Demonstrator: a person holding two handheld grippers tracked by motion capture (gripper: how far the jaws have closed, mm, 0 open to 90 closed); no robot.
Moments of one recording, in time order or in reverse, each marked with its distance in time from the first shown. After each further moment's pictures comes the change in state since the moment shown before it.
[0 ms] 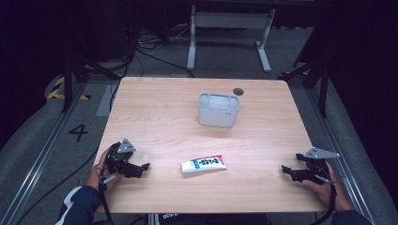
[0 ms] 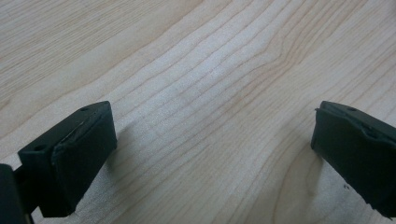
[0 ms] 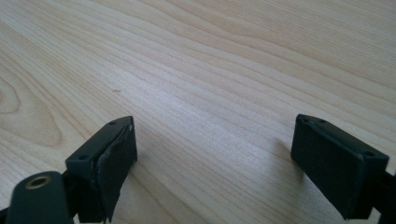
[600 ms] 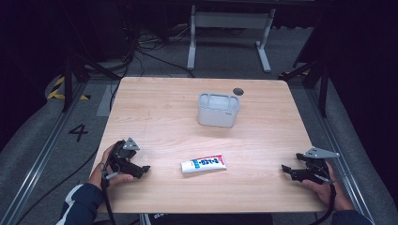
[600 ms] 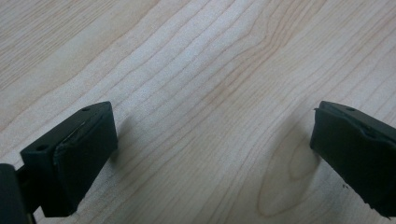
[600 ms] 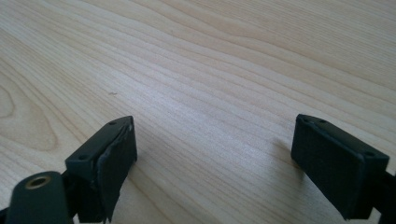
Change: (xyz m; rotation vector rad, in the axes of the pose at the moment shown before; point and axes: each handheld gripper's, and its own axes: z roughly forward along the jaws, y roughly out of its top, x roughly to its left) left arm -0.003 0.017 0.000 0.152 -0.045 0.042; right arm 0.000 0.001 0.001 0.002 -0.012 0.010
